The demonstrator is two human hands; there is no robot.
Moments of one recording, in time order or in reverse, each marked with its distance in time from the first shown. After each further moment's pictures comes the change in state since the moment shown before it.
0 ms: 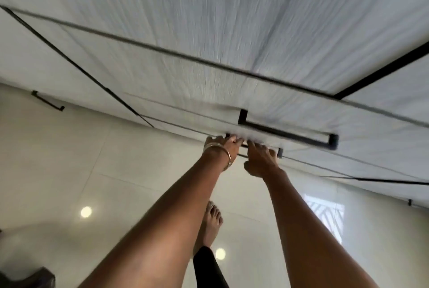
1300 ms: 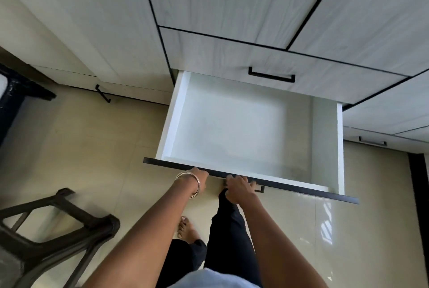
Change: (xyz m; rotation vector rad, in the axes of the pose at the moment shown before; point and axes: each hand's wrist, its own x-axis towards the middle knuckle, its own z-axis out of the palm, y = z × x) left_hand -0.361 -0.042 0.128 -0.079 -0.340 -0.059; right_hand -0.353 -0.137 0.115 -0.006 -0.273 0.072
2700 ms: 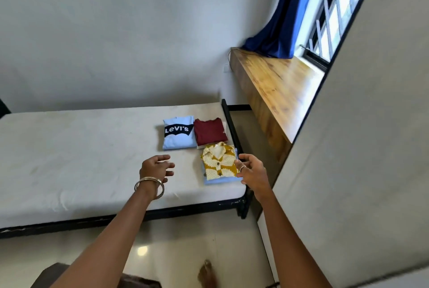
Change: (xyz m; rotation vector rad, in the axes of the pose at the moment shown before) left_hand -0.380 -0.730 -0.109 -2.054 1.897 -0.895; right_hand 0.001 -0.906 -0.346 0.396 -0.060 -1.216
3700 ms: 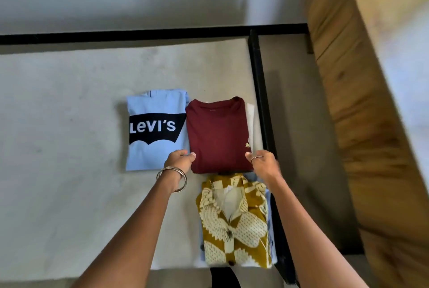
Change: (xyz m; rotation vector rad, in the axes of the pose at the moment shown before) left_hand 0.585 -0.076 0.286 0.269 -0.127 -0.575; right_hand 0.631 0.160 0.126 -0.289 -0.199 0.636
